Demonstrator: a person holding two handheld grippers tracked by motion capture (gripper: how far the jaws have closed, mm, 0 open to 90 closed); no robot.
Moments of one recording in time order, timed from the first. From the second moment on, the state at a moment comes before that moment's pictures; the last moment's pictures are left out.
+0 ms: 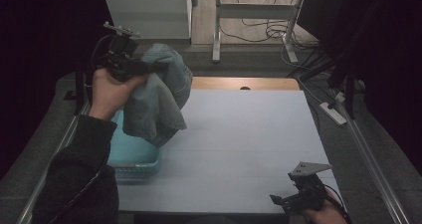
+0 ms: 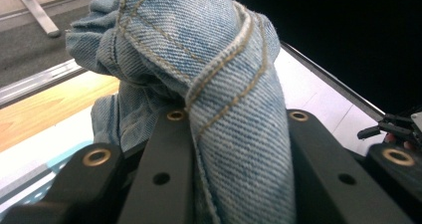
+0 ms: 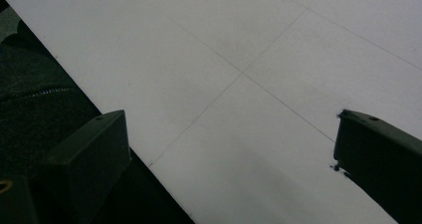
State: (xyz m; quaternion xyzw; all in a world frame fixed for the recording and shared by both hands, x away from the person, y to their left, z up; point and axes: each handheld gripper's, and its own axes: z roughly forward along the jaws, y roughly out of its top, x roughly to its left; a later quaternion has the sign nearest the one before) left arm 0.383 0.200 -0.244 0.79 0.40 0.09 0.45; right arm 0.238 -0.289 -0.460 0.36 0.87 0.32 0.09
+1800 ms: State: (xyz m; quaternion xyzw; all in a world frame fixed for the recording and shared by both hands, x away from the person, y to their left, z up) left arm 0.403 0.068 -0.266 0.85 0.31 0.05 0.41; right arm 0.238 -0.290 -0.459 0.36 0.87 0.33 0.09
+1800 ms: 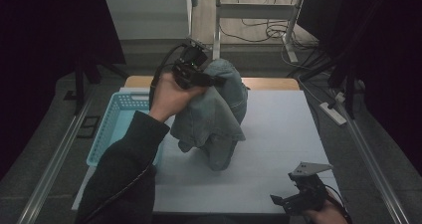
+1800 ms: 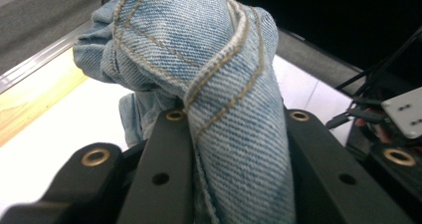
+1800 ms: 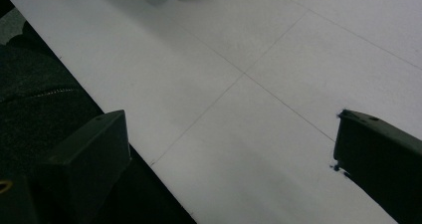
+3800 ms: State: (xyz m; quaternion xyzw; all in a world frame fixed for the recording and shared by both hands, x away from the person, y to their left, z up) left arm 0.398 0.081 -0.406 0.85 0.30 0.05 0.43; right arm 0.238 -0.290 -0.460 0.36 0.87 0.32 0.09
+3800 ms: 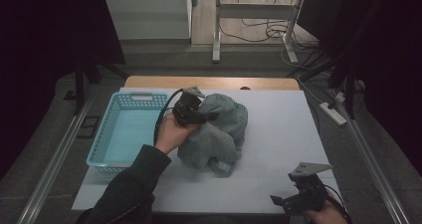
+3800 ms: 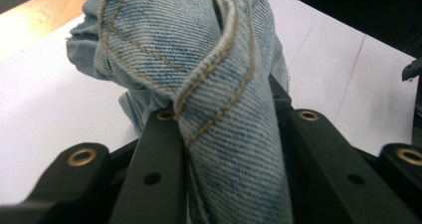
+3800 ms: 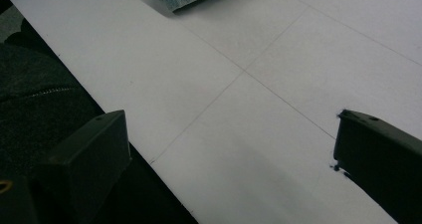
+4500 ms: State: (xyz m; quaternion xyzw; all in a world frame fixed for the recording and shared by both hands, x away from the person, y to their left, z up) left arm 0.397 0.072 -0.436 0.87 0.31 0.05 0.39; right arm 0.237 -0.290 -0.460 0.35 0.87 0.32 0.08
